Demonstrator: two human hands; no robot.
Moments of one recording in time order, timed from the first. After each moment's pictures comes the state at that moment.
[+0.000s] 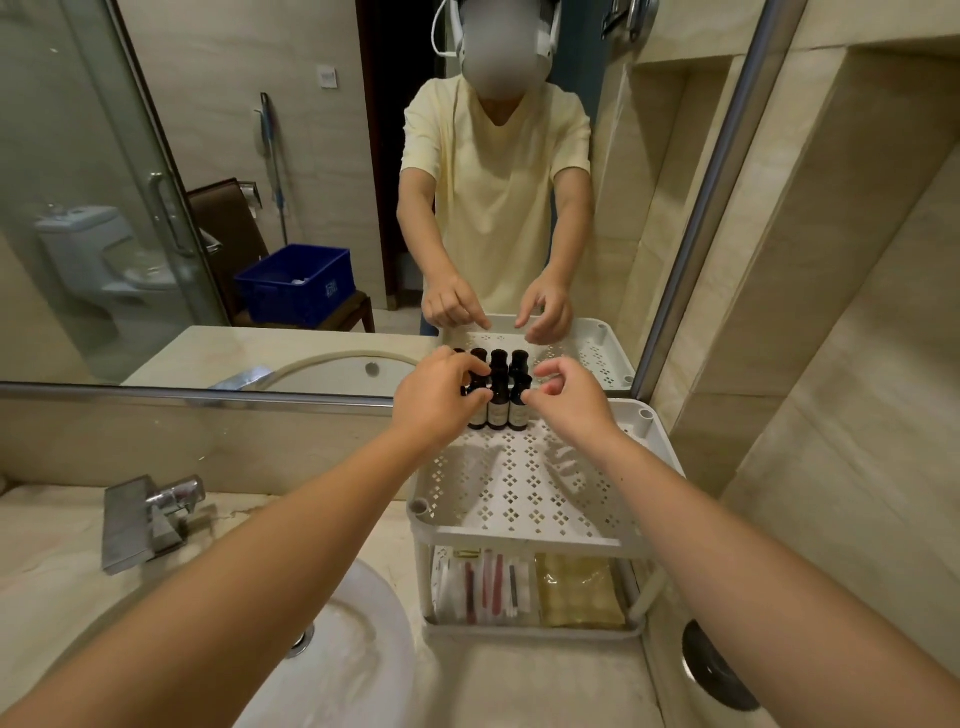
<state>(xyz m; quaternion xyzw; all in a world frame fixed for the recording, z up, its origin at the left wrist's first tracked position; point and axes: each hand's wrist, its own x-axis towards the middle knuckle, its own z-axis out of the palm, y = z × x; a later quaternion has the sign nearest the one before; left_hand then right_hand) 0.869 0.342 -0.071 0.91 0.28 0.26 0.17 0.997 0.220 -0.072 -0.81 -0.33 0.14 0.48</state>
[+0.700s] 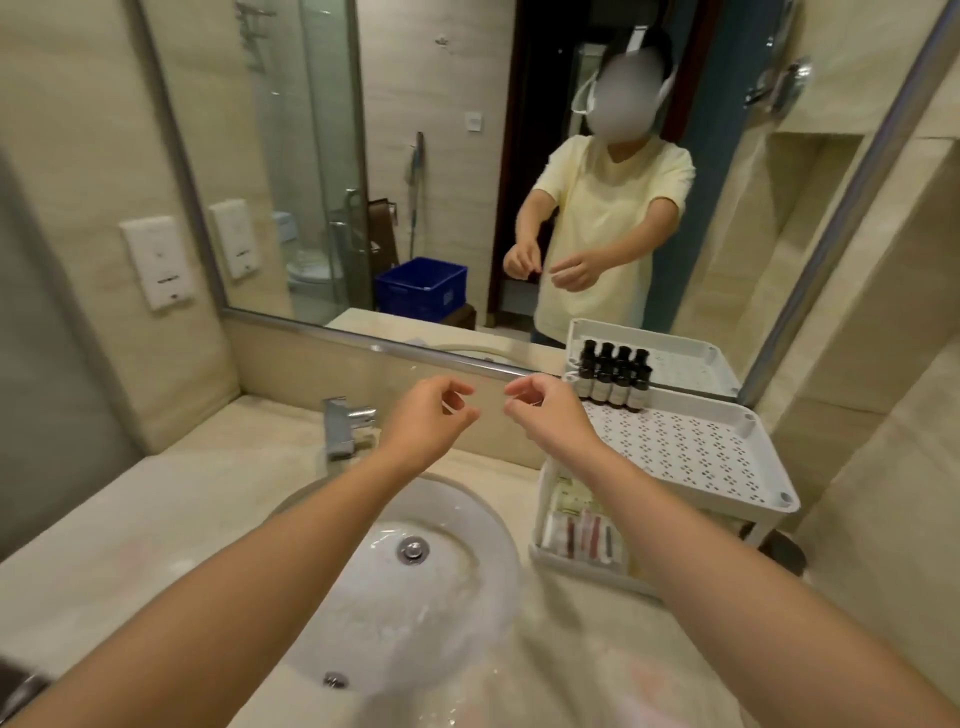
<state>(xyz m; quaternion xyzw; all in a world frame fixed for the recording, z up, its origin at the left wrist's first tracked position) 0.621 0.306 -0.070 0.80 0.38 0.32 0.33 0.773 0.223 -0.052 -0.74 -0.46 0.21 0.45</state>
